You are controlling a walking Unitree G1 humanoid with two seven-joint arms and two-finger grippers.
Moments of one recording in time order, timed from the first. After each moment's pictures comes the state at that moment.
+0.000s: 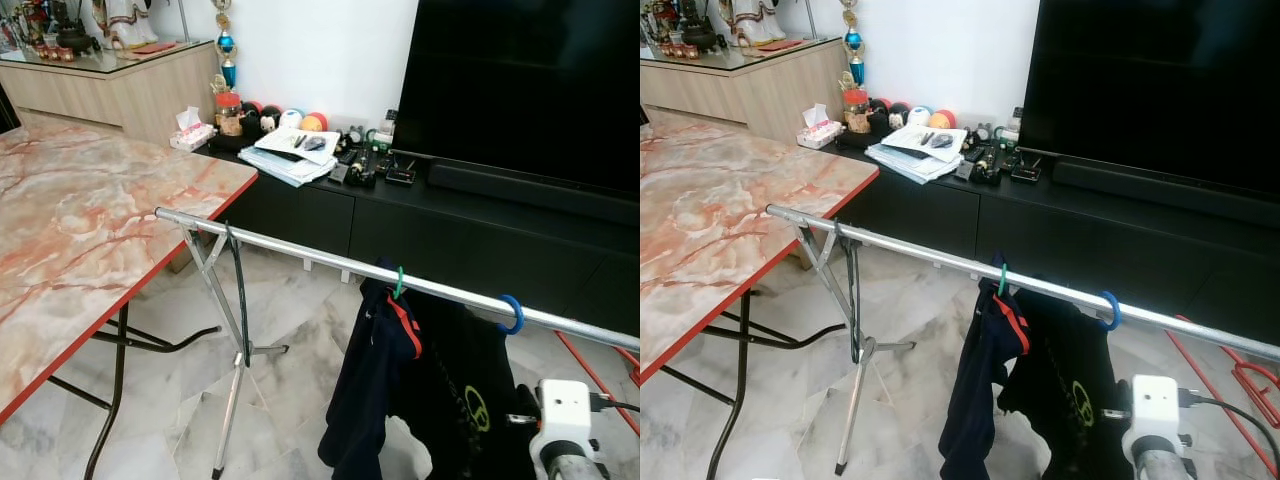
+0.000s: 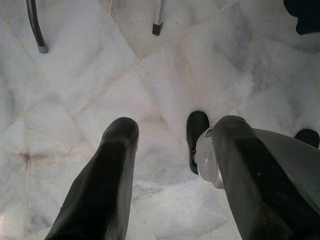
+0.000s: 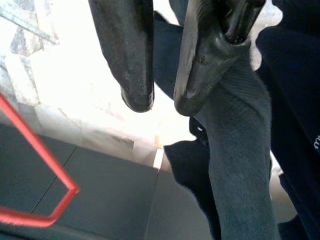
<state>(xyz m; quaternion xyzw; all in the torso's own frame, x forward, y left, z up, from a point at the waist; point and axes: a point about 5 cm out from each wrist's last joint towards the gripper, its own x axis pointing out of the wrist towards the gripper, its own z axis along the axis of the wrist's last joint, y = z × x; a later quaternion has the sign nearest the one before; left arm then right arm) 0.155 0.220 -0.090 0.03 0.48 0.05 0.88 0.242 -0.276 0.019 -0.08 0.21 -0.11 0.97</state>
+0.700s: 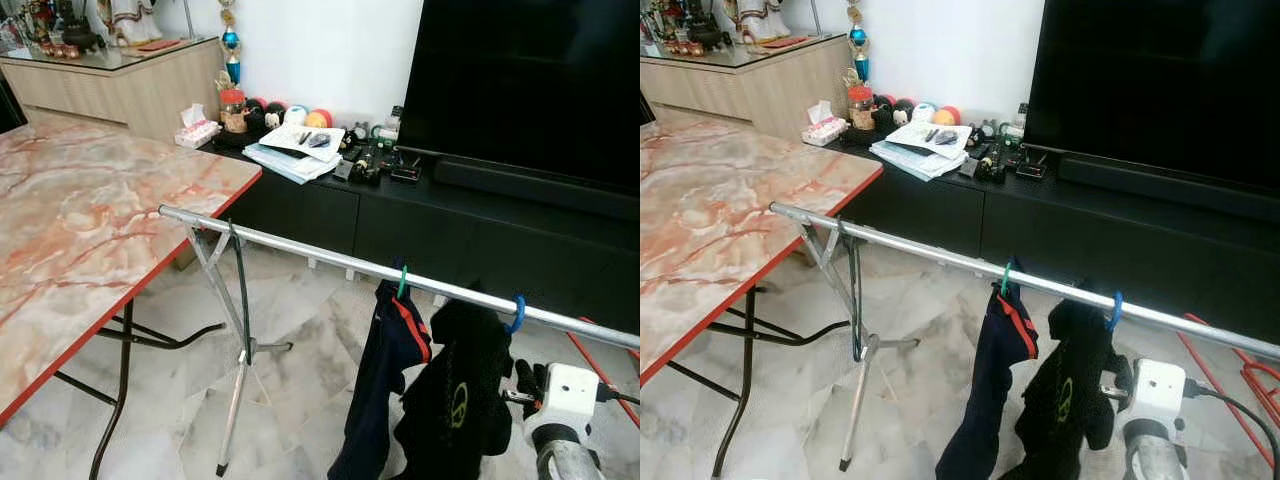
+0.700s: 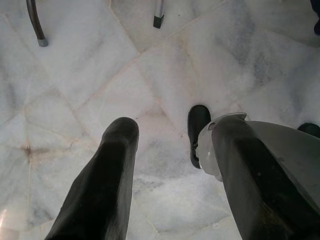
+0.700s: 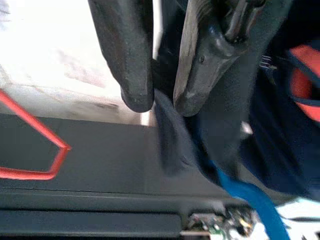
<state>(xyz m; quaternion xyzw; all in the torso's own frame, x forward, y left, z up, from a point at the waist) 0.154 0.222 -0.091 0.03 0.49 0.05 0.87 0.253 -0.253 0.043 0.02 0.09 -0.12 0.99</state>
